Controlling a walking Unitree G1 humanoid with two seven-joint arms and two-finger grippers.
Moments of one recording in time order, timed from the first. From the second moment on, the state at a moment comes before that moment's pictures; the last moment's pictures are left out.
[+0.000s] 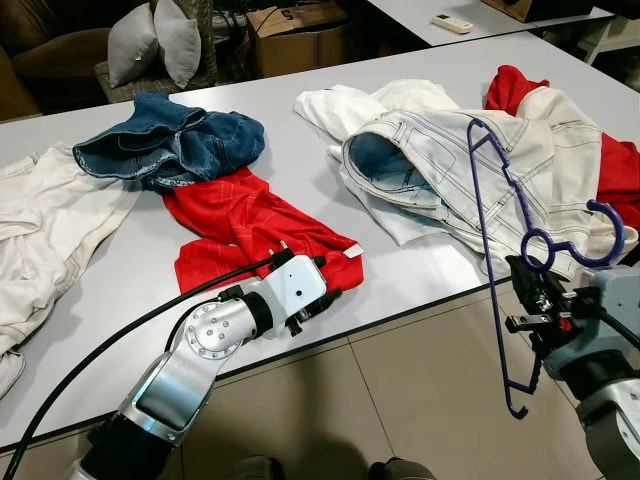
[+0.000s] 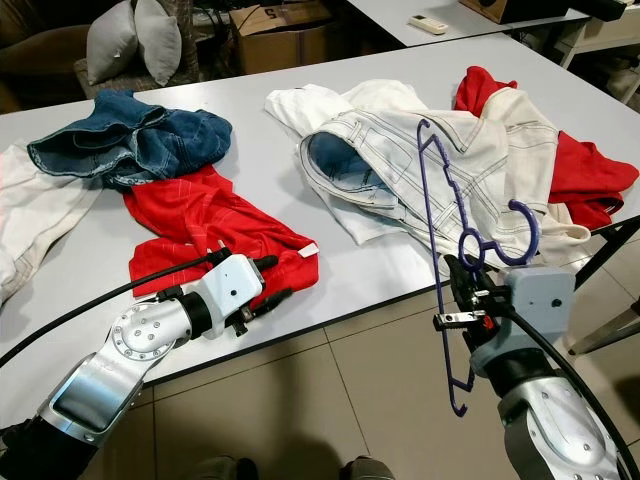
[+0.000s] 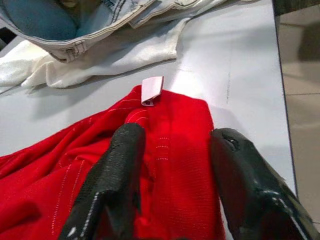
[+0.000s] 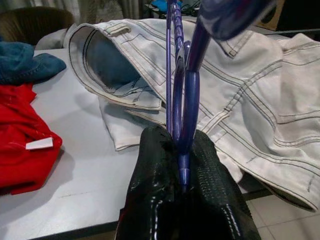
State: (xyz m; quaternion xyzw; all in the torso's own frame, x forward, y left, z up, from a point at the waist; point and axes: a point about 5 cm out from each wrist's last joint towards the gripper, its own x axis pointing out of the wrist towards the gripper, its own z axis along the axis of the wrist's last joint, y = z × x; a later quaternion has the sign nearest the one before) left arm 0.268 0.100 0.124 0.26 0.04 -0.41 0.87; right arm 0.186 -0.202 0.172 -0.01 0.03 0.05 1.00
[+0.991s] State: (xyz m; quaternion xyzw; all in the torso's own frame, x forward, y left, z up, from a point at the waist) left arm 0.268 0.112 0.121 0.27 0.05 -0.39 0.88; right arm 0.195 -0.197 0.172 -0.01 0.03 0.08 1.00
